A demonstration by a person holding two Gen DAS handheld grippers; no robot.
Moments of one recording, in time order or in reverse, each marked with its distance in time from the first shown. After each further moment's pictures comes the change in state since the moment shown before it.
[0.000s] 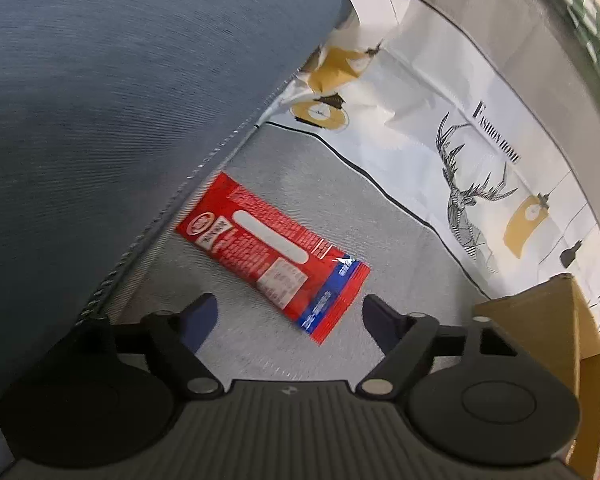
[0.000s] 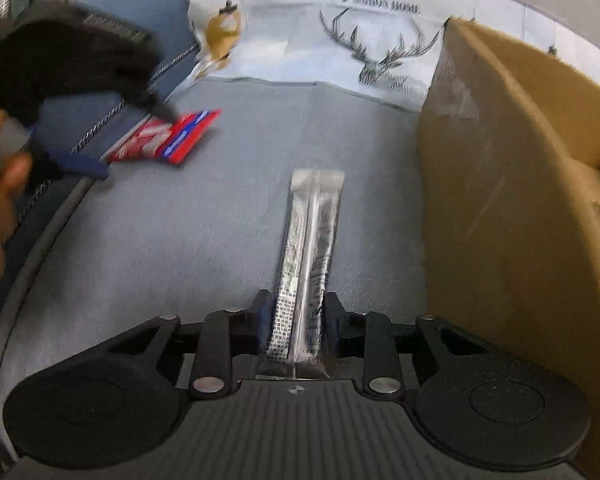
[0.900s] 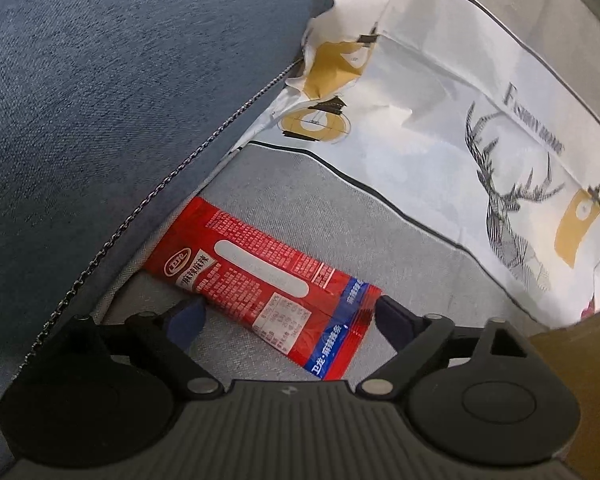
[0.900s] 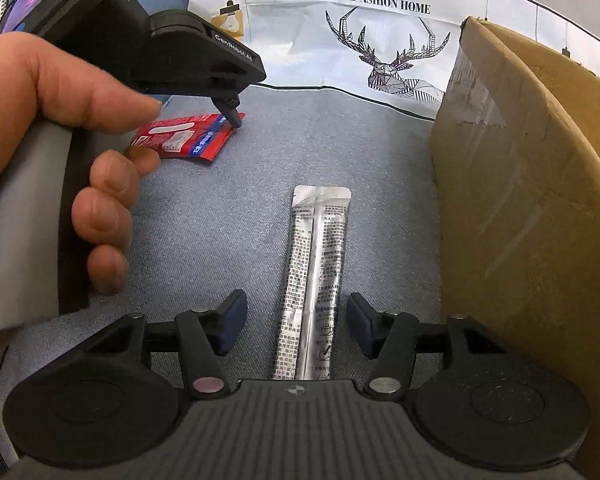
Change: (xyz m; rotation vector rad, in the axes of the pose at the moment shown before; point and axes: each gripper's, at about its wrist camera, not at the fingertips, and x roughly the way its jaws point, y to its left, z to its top) left arm 0.051 -0.040 0.021 0.055 -0.056 0.149; right arm 0.011 0.004 0.014 -0.016 -0.005 0.016
